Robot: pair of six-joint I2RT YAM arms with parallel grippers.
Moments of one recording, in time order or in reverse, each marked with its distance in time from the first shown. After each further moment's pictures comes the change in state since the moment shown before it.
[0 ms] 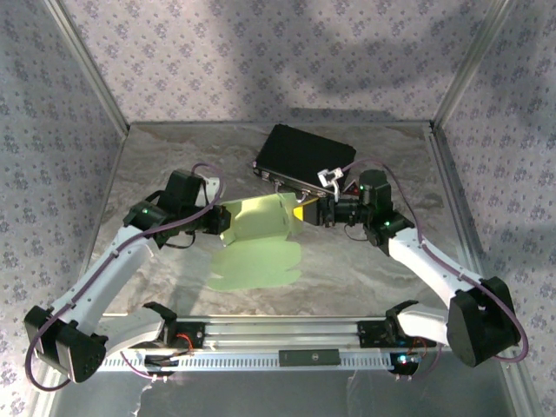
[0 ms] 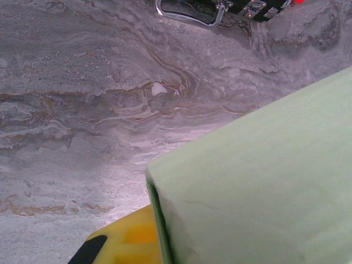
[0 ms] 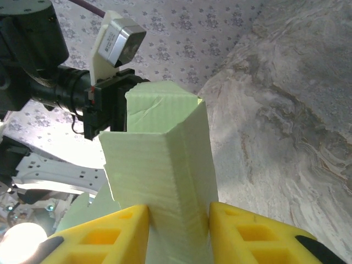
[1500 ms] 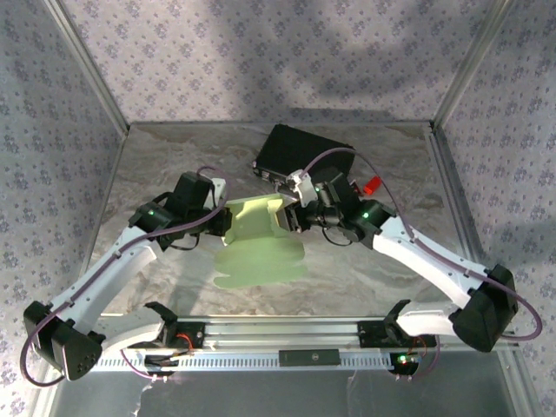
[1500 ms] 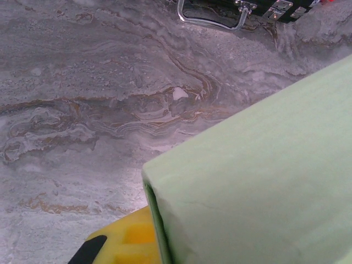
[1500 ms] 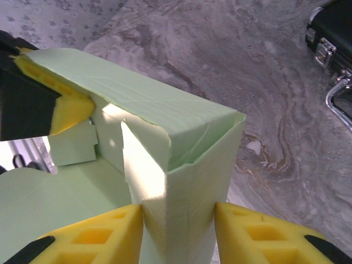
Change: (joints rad) left arm -0.093 0.006 0.013 -0.008 -0.175 -0.027; right arm 0.351 0.082 0.359 -0.616 0.752 -0.311
